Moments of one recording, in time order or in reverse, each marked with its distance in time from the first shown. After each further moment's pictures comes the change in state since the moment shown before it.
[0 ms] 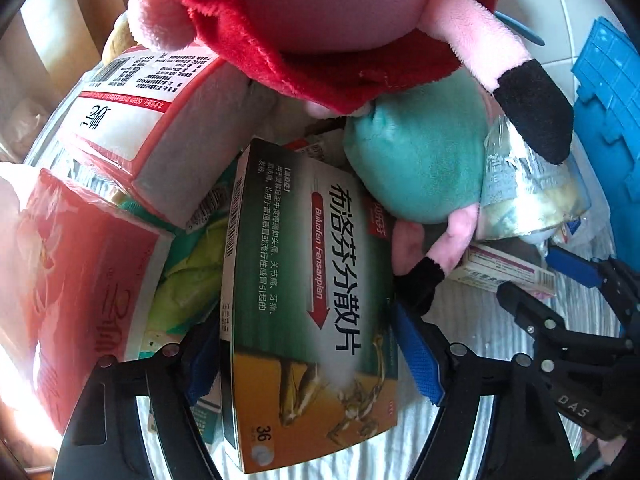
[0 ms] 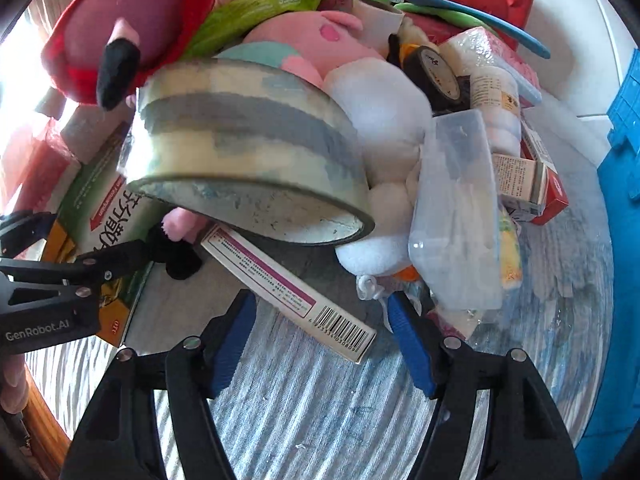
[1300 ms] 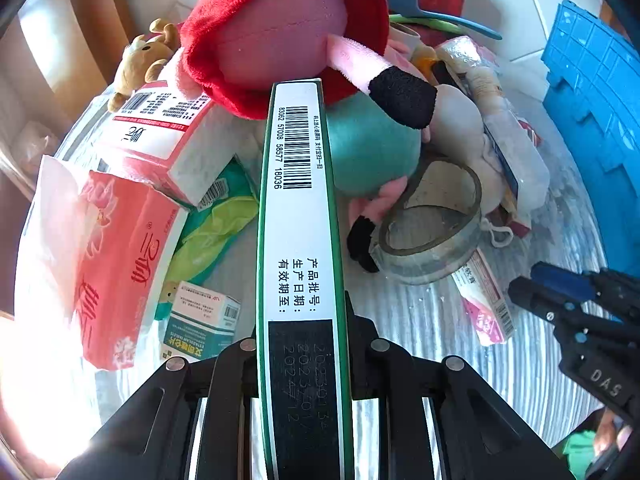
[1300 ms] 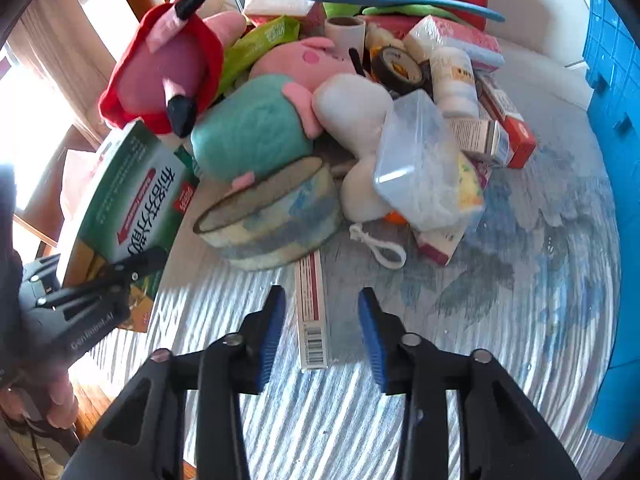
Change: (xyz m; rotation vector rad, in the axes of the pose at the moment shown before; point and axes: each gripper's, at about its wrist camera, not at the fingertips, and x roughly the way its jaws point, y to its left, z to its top) left arm -0.075 -0.039 -0.011 0.052 -0.044 0.029; right arm -0.088 -0.064 -0.039 0.165 -0.033 0.135
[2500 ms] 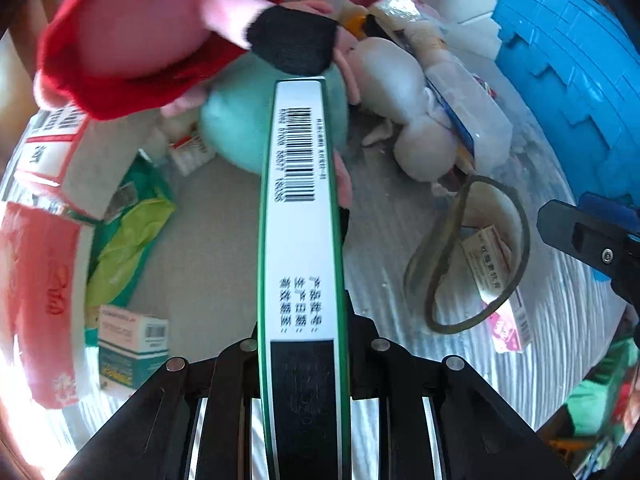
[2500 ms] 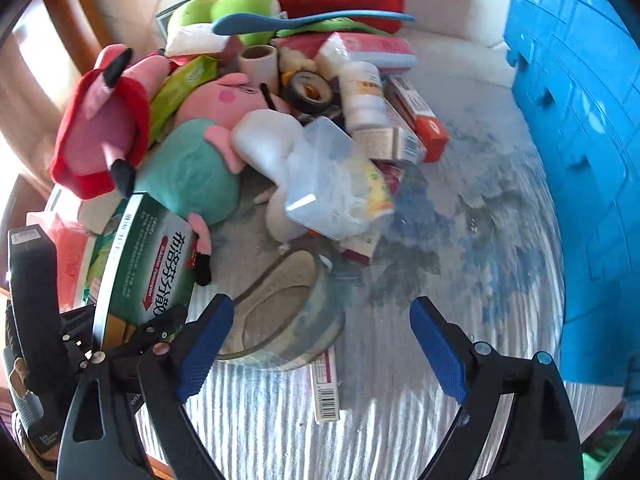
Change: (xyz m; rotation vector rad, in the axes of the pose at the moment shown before) left arm 0.061 -0.013 -0.024 0.187 0.088 -0.176; right arm 0.018 0.009 0.009 0.203 0.004 -0.210
